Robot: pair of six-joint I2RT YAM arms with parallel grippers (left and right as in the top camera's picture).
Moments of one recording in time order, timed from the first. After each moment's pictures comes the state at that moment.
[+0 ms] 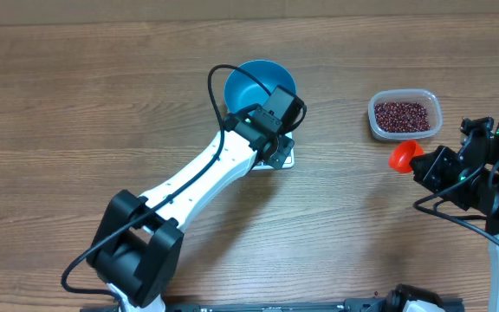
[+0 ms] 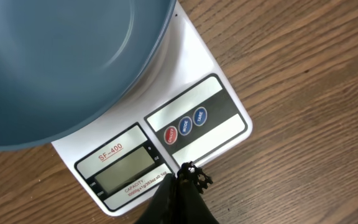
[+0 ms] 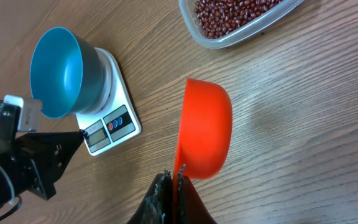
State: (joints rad) left arm -0.67 1.86 1.43 -0.75 -0.10 -0.12; right arm -0.27 1.05 1.16 -1.16 -0.39 0.30
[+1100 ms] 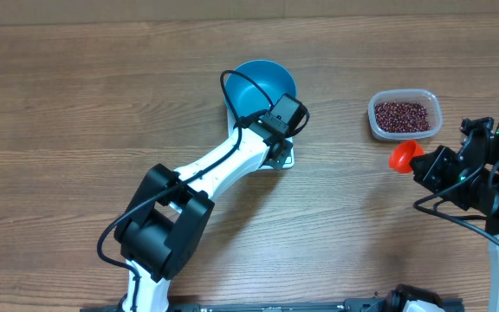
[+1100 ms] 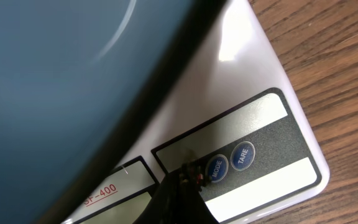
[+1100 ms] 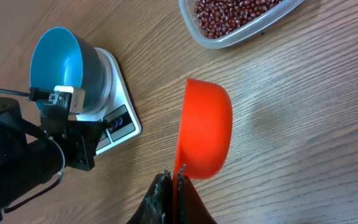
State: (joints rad) left arm -0.67 2.03 1.43 -0.65 -0.20 -0.17; right arm -0.27 1.05 1.16 -1.16 -0.39 0.30
